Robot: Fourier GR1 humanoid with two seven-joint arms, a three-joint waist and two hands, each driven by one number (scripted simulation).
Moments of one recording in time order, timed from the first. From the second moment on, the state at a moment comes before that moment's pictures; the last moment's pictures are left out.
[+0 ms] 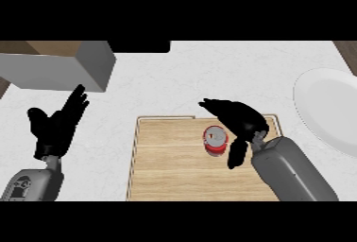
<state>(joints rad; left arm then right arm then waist) -0.17 0.27 0.00 -1.41 0.11 0.06 0.17 -0.48 -0.23 0.40 -1.42 0.67 0.55 0.30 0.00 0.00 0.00</state>
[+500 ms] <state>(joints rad) -0.16 0.25 0.03 -1.40 0.08 0.04 0.15 -0.47 -0.19 0.44 -1.38 0.75 0.62 0.19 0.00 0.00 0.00</state>
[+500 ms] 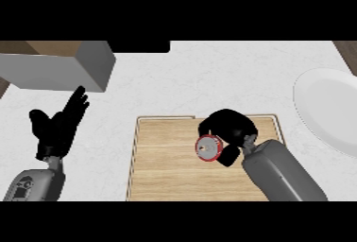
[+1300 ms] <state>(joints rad) -0.14 0.24 0.06 -1.44 0.07 0.02 0.17 -0.21 -0.24 0.28 -1.51 0.83 0.32 0.08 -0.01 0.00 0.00</state>
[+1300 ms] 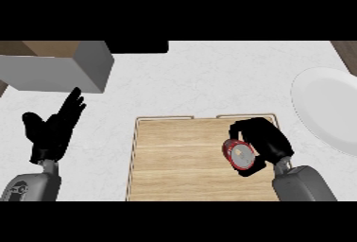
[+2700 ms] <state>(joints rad) -0.16 0.23 0.08 -1.43 0.05 0.00 0.18 -0.32 -0.41 -0.36 -1.40 0.68 -0.12 0.01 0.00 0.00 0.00</state>
